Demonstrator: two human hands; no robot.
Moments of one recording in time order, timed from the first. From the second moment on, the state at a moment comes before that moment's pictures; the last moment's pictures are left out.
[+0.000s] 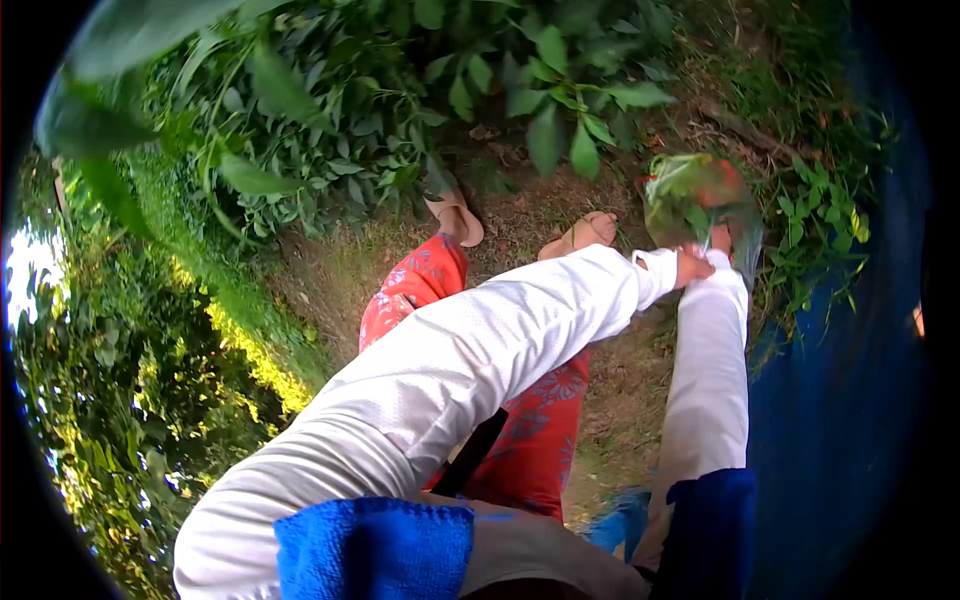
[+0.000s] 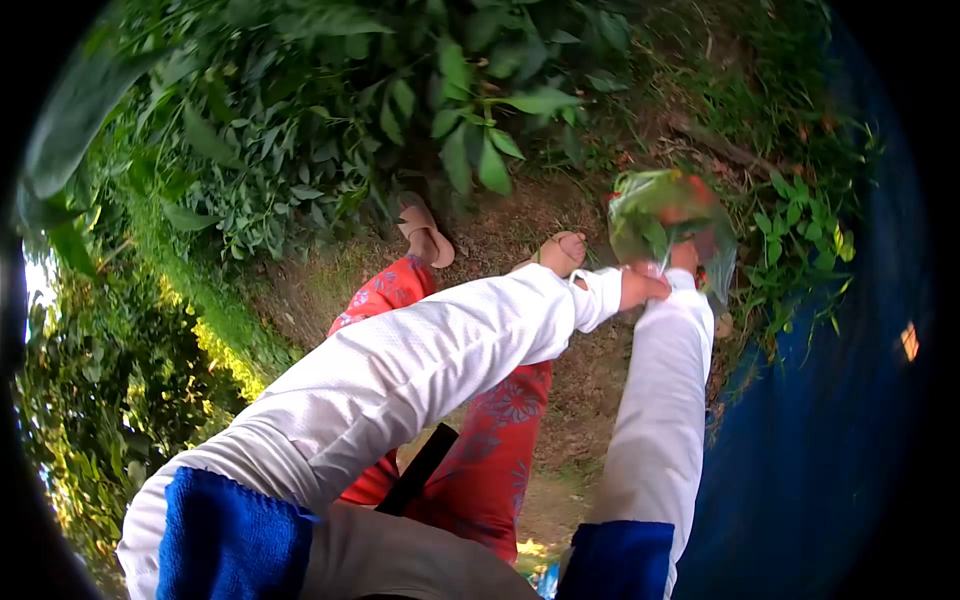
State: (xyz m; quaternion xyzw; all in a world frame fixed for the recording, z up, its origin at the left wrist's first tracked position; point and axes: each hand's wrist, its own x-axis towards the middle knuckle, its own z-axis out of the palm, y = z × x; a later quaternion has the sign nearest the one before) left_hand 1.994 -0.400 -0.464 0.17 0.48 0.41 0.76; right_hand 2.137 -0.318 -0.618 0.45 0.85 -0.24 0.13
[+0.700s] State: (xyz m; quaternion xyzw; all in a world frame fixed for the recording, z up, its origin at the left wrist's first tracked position) left_hand 1.454 -0.740 -0.368 0.26 0.84 -0.11 0.46; right_hand 1.694 -0.566 -0.240 0.26 0.72 -0.64 -0.04
